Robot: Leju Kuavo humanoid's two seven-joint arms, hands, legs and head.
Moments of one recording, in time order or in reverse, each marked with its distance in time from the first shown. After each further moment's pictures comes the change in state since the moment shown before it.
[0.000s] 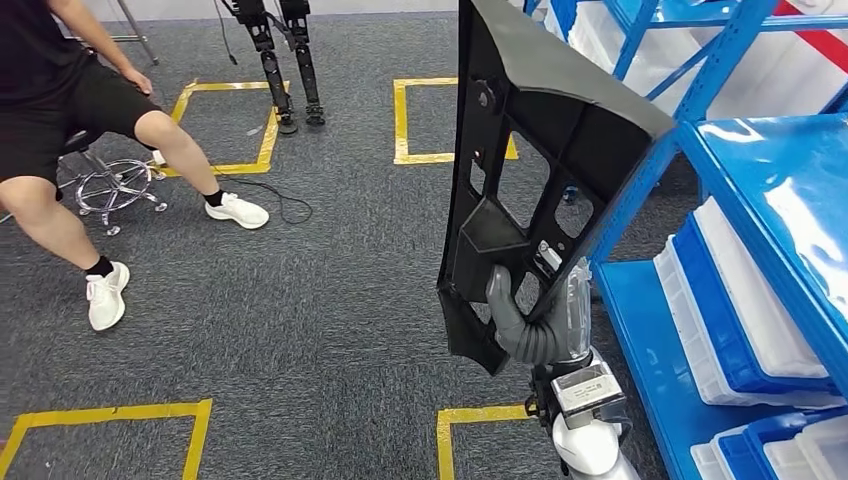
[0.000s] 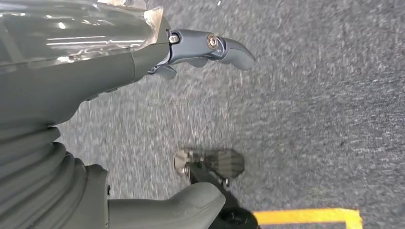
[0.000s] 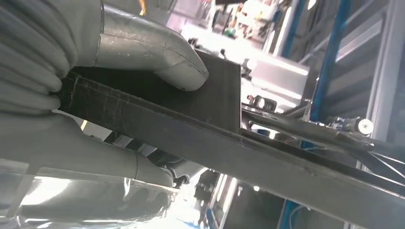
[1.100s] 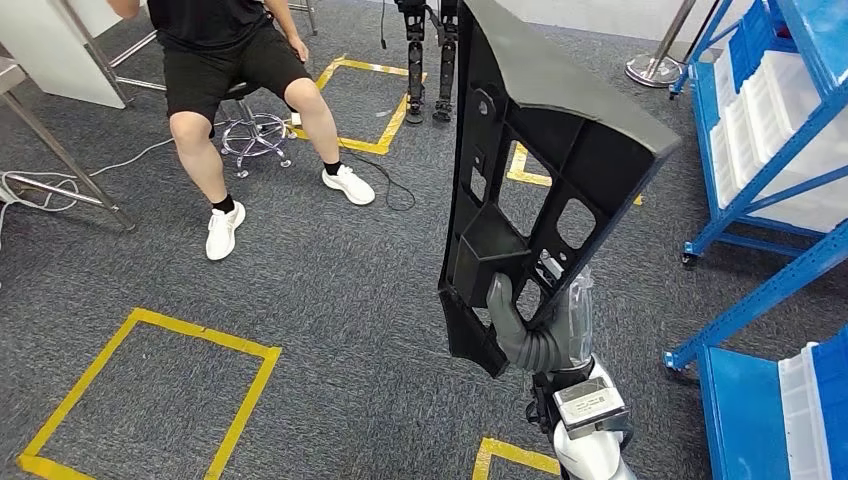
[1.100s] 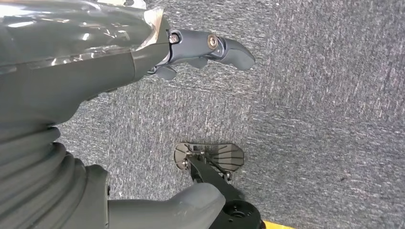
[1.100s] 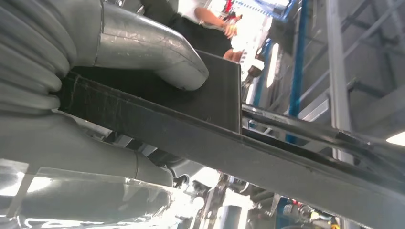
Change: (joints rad) left arm 0.002 0.002 0.000 0.000 -0.013 -0.018 -0.002; right arm 0.027 0.008 -0.009 -0.016 0.011 0.011 -0.019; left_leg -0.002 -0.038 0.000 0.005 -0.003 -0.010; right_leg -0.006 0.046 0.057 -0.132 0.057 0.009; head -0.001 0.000
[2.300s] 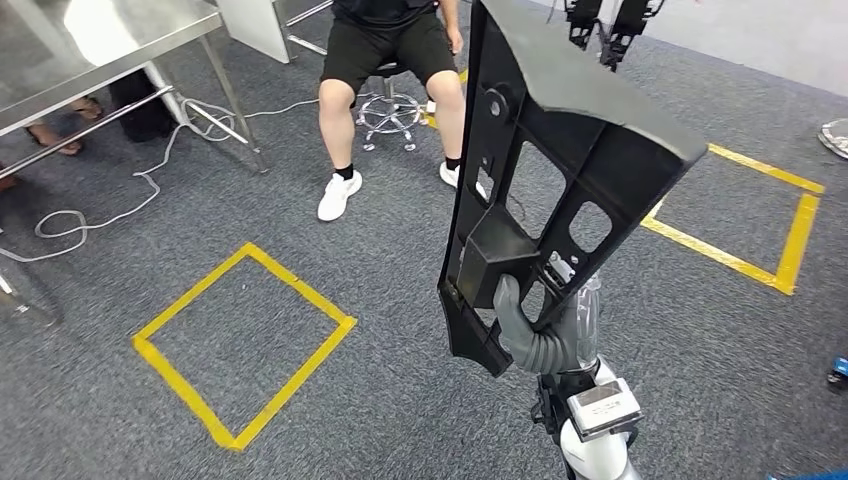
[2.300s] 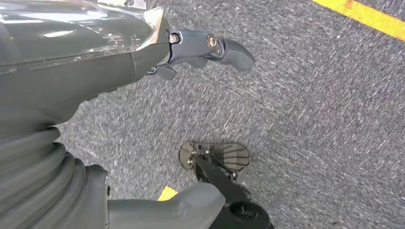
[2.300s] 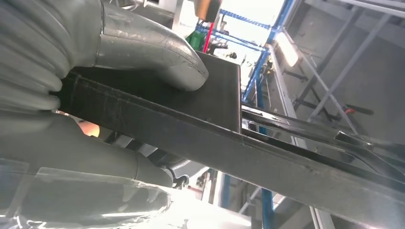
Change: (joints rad) left arm 0.006 0.007 0.005 0.000 -0.023 0.025 -0.005; right arm 0.009 0.005 -0.021 -0.010 -0.020 0.037 -0.028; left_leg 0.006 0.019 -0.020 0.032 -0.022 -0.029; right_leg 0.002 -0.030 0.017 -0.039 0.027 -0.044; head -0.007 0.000
